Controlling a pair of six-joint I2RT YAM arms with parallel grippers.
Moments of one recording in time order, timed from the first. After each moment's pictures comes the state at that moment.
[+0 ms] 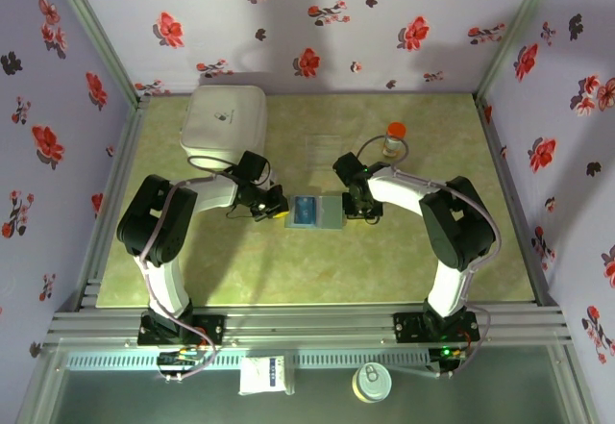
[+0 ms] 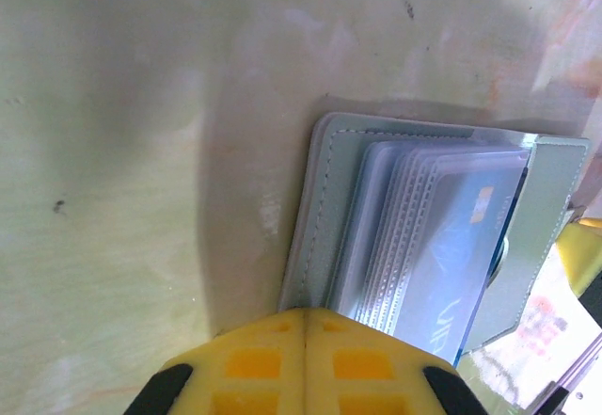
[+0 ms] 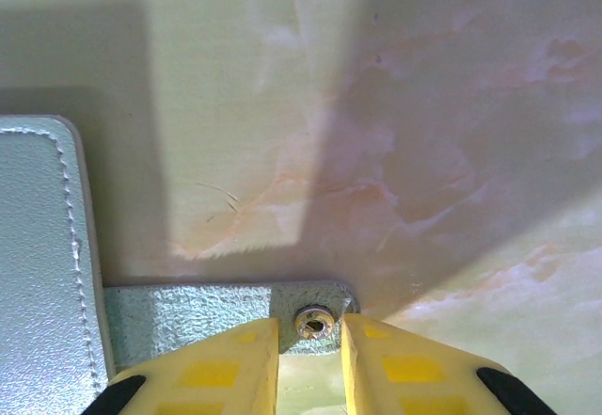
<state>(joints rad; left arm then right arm) -0.50 1.85 1.00 -0.26 0.49 -0.73 0.58 1.81 1.11 -0.72 0.12 0.57</state>
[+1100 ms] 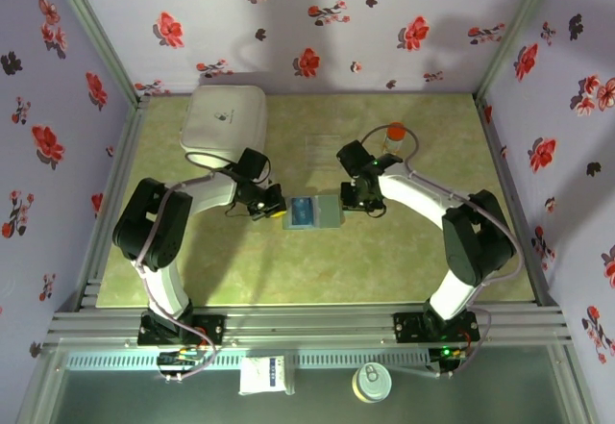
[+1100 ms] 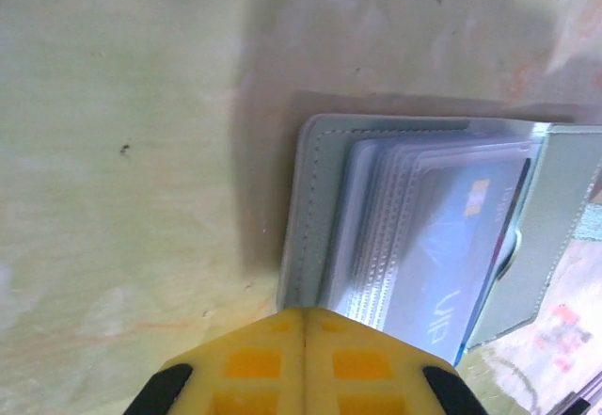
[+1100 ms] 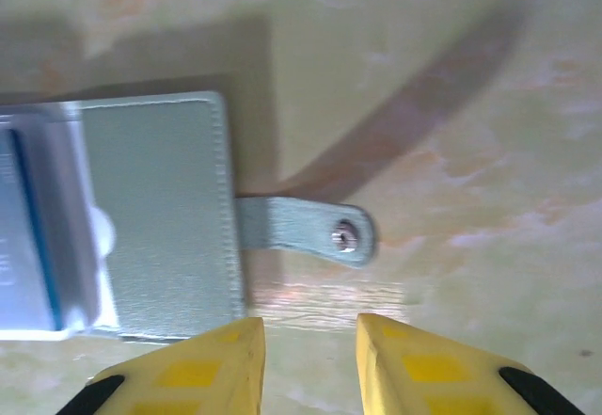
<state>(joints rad) -0.51 1.81 1.03 -0.37 0.44 -0.73 0.59 1.68 1.17 -0.78 -0.01 0.59</state>
